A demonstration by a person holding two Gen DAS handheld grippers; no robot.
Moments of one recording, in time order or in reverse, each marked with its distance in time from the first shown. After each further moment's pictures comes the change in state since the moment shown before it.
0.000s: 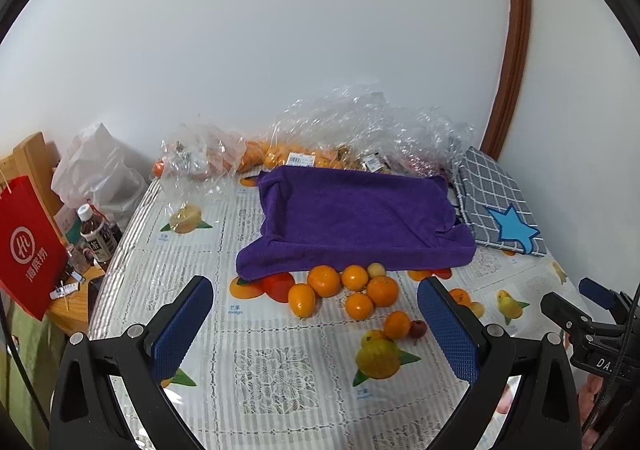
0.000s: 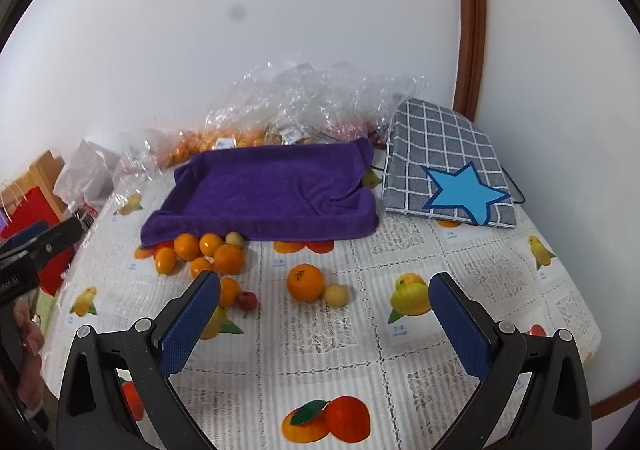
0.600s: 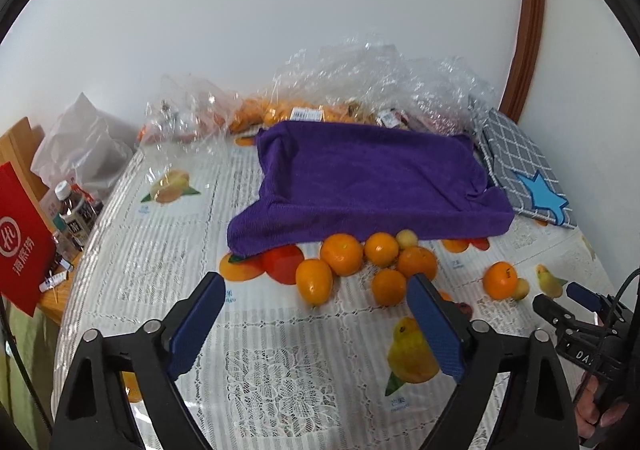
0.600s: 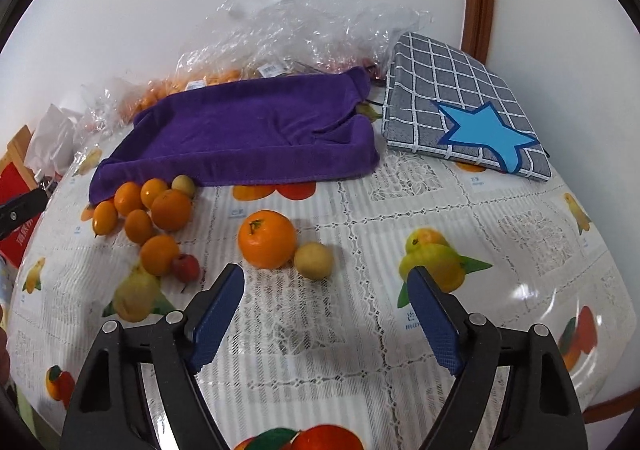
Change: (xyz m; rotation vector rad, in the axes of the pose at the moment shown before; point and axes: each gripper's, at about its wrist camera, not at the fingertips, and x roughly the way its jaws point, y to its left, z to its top) left arm 0.071 0.008 -0.023 0.026 0.107 0.020; right arm 0.096 -0.021 -0.041 0.013 0.117 -0.018
